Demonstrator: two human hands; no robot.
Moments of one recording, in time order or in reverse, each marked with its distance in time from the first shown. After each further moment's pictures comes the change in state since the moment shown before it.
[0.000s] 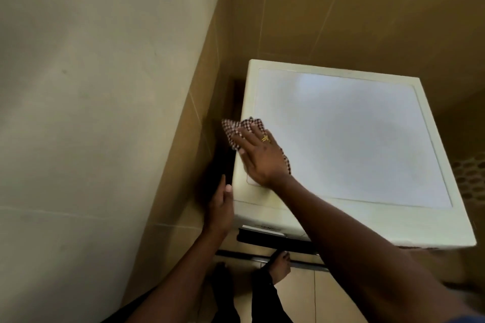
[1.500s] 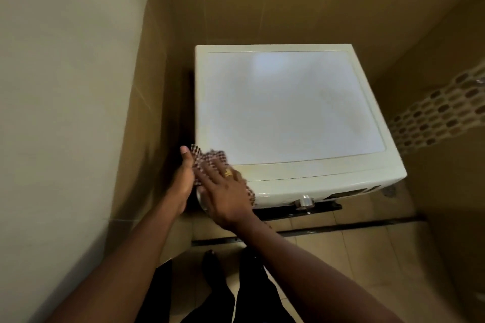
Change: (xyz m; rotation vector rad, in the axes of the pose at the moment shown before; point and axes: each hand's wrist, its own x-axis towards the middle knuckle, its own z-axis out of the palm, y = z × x) left_hand 0.018 0.049 -0.001 -0.179 -0.229 -0.183; right_hand -0.127 -0.080 0.009 0.091 0.068 0.202
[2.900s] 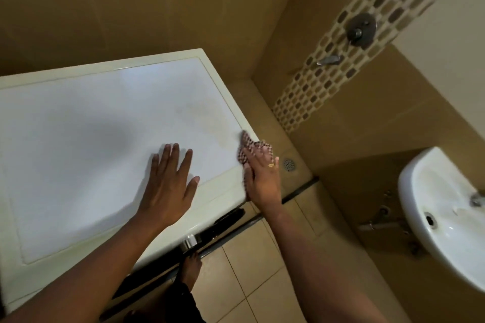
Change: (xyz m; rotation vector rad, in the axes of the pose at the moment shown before) left_hand 0.024 0.027 0.261 1.331 -0.231 1.131; right_hand -0.123 0.332 -0.130 -0.046 0.301 0.776
